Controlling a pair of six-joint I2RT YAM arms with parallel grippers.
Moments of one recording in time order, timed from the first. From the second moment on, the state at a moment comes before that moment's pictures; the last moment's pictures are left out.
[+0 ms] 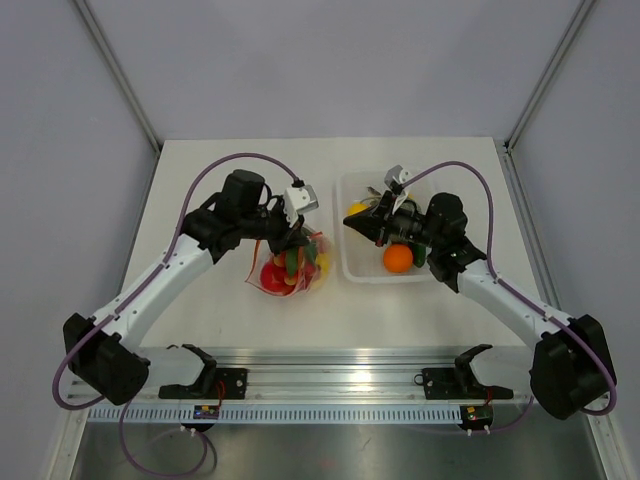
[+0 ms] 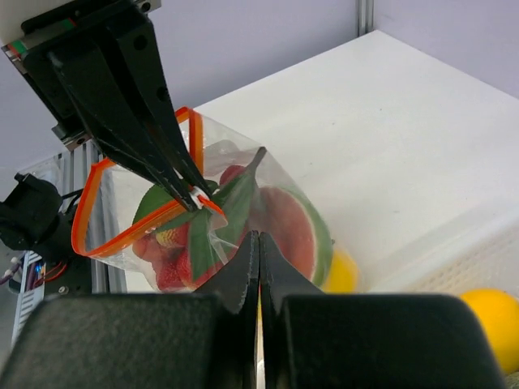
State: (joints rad) left arm -0.55 1.29 1.21 -0.62 0.59 0.38; right arm 0.47 1.20 0.77 0.44 -0.70 0.19
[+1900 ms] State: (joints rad) left arm -0.53 1.15 1.18 -0.61 0.58 0.29; right arm 0.69 1.47 1.05 0.20 -0.76 -0.06
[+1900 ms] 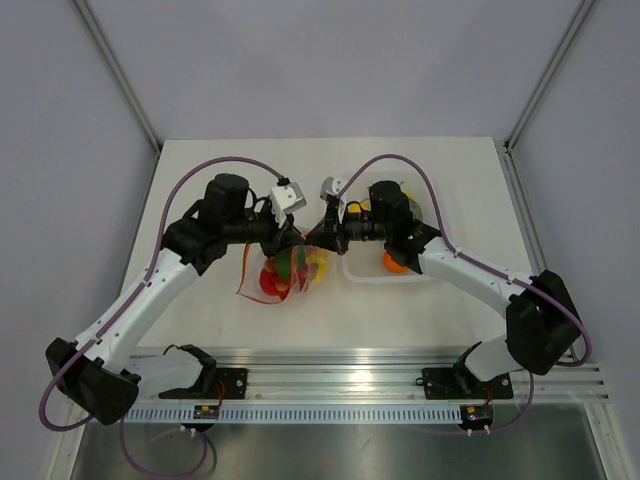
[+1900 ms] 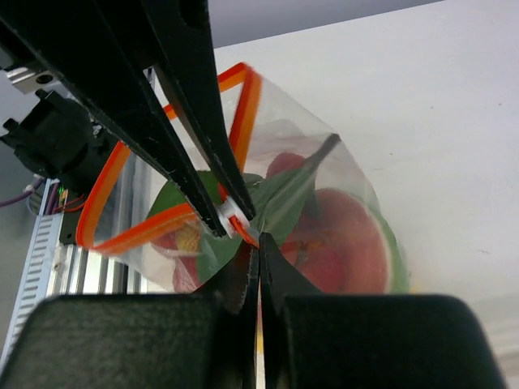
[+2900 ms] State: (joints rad) left arm -0.53 1.13 1.10 -0.50 0.53 0.30; right arm 0.70 1.41 0.98 0.25 -0.43 0.30
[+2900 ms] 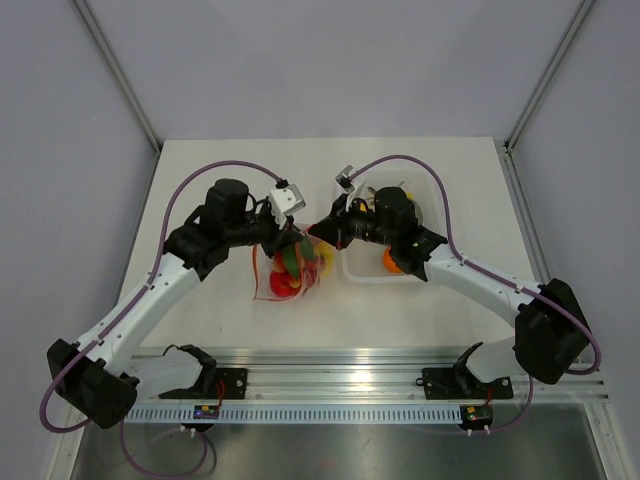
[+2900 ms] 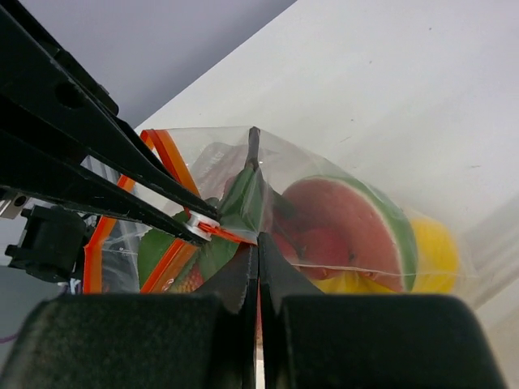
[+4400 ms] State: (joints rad) left arm -0.49 1.02 1.02 -0.61 0.55 0.24; right arm 0.56 1.31 0.88 0.29 -0.47 0.21
